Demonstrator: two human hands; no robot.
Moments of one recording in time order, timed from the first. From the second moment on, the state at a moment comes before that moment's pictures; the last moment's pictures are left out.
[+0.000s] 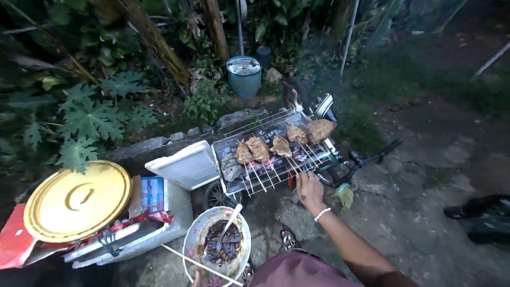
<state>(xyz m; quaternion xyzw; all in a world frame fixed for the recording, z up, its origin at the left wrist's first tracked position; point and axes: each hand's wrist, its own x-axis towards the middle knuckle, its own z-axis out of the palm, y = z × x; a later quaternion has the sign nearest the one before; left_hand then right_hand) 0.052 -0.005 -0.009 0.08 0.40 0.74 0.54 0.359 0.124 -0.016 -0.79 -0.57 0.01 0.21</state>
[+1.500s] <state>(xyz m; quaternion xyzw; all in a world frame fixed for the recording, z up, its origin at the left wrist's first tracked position) 0.052 0.004 -0.012 0.14 0.36 0.75 0.54 0.387 0.136 -0.010 -0.46 -0.09 0.56 0.69</state>
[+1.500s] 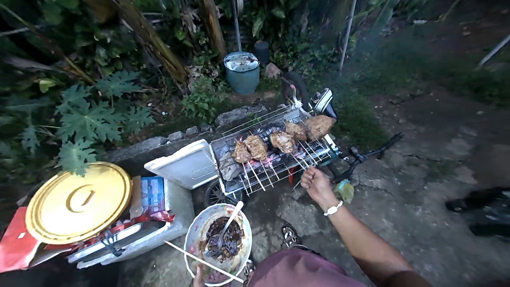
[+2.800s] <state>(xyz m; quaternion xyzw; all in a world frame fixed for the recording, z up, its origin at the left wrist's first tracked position) 0.054 0.005 -0.002 0.10 0.38 0.75 0.54 0.369 0.088 -0.004 -0.74 -0.55 0.05 0.38</state>
